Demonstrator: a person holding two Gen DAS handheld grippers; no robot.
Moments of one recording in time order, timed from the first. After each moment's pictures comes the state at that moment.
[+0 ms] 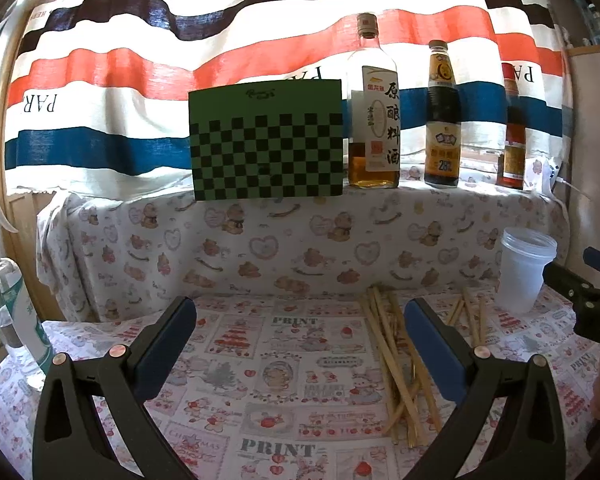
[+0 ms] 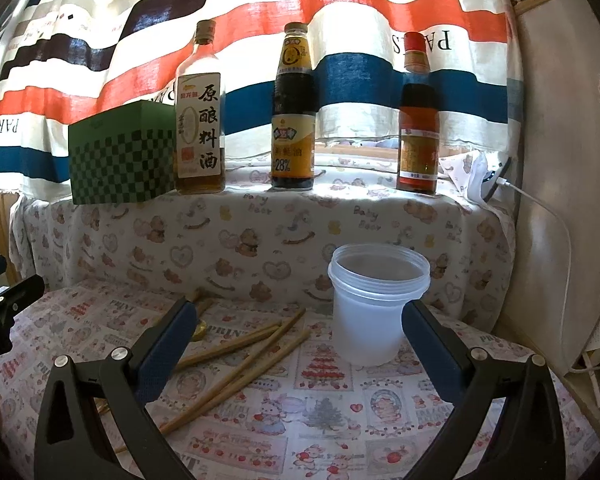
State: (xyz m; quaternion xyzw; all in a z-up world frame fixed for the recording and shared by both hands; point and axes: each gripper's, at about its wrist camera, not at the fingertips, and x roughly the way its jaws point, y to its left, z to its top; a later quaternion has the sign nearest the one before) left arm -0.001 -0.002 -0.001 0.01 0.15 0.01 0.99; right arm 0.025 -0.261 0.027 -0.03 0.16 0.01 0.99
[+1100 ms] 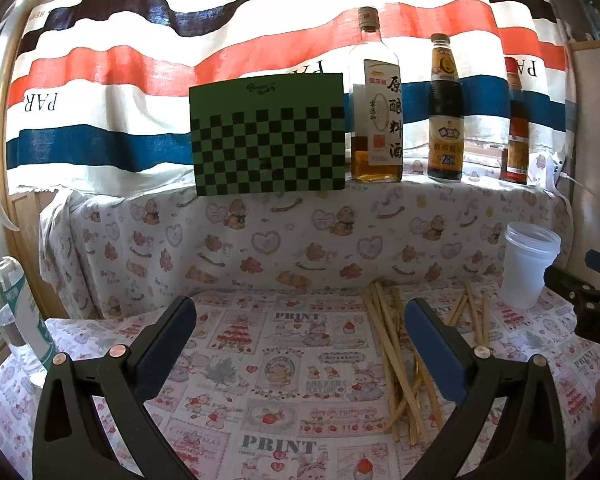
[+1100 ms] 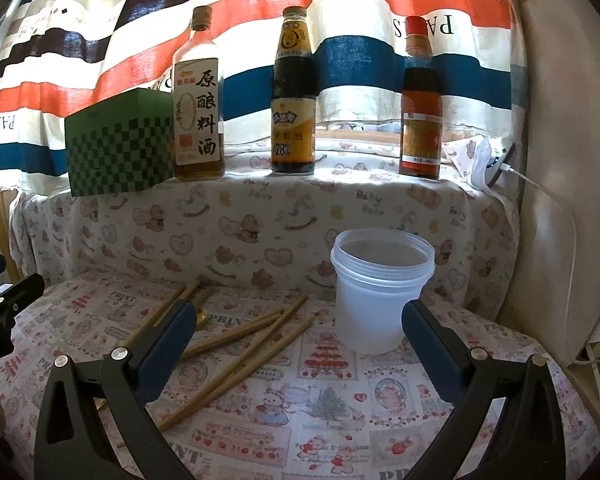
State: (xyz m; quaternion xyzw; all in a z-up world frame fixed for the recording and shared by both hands) left arm 0.001 0.000 0.000 0.01 0.16 0.01 0.99; right arm 0.029 -0.259 0.024 -0.02 0.18 0.01 0.98
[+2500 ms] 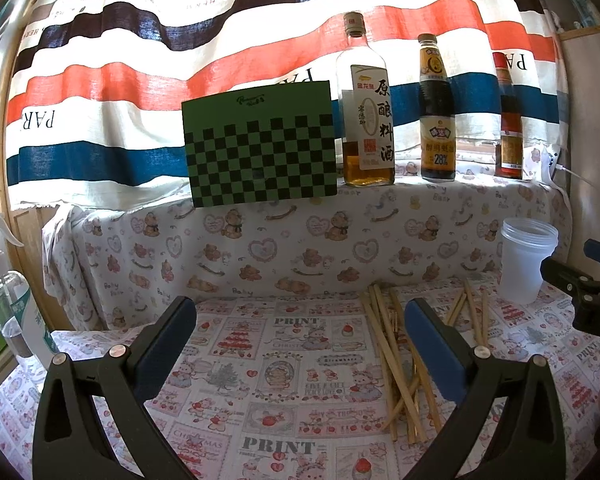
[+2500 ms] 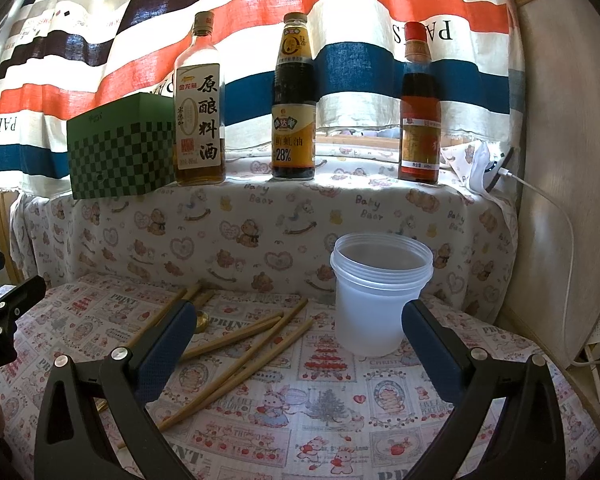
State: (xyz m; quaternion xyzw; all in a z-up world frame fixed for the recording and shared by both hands) left arm -0.004 -0.010 0.000 0.03 0.15 0.01 0.99; right arm 0.027 -0.261 0.026 -0.02 0.17 0.01 0.99
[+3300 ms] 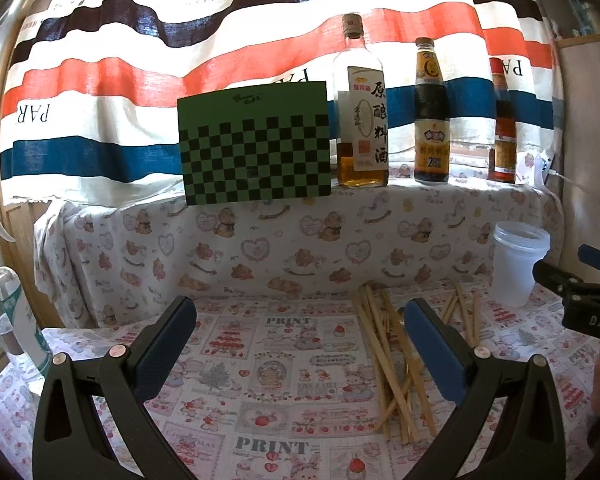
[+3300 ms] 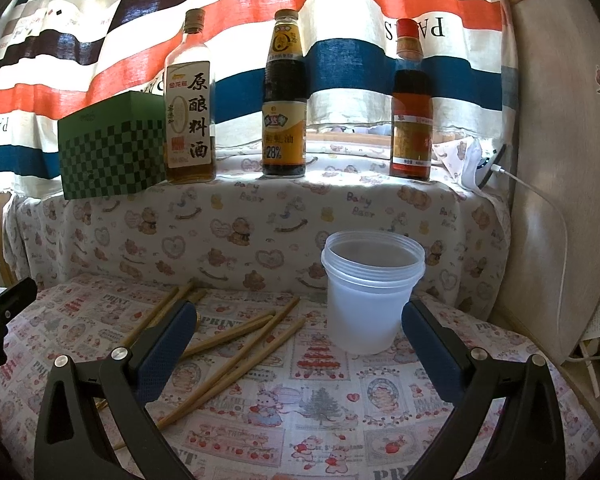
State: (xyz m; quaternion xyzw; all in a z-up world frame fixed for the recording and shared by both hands) left arm -0.006 -0.011 -0.001 0.03 0.14 0.00 0.99; right arm 0.028 -0.262 0.024 -0.02 0.18 -0.01 0.98
